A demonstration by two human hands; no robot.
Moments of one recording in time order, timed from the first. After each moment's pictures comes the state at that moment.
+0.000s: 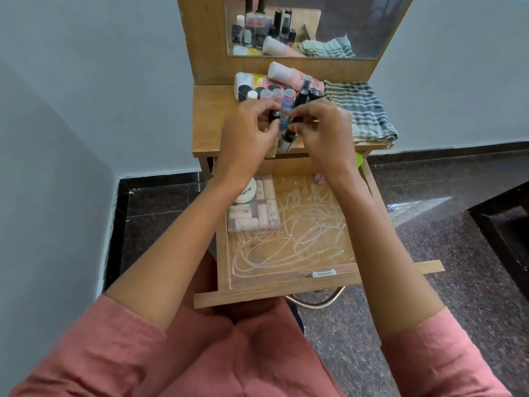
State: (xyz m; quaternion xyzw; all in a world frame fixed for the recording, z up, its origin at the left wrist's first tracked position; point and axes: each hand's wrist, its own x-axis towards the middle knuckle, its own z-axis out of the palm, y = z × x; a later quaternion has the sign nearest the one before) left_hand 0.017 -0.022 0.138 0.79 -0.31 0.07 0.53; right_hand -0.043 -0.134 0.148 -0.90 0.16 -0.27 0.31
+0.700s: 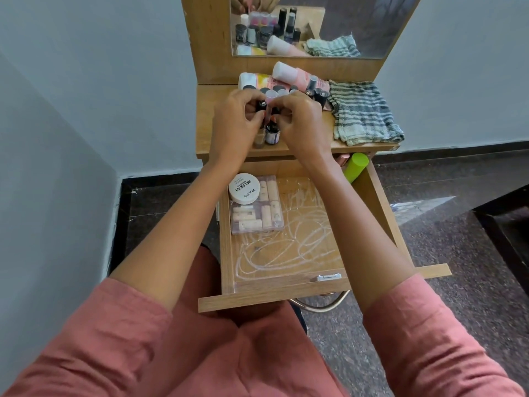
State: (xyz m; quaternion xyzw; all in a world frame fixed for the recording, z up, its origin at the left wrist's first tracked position) left_hand 0.055 -0.022 0.128 0.81 -0.28 0.05 0.52; right_hand 0.001 -0.125 0.134 -0.92 0.15 -0.23 0.29
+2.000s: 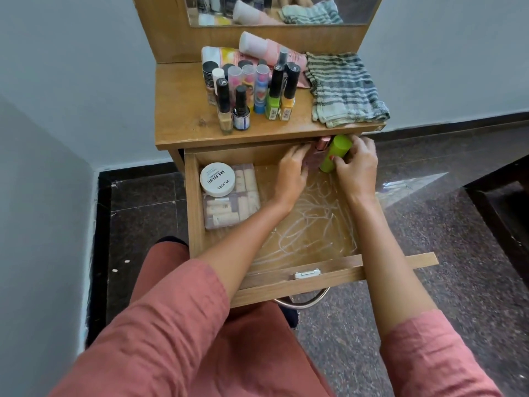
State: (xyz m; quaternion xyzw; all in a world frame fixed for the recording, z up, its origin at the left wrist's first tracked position) left_hand -0.027 -0.128 0.018 0.82 -0.32 -0.08 0.46; right_hand -0.090 -0.223 0.043 -0.84 0.40 -0.22 0.29
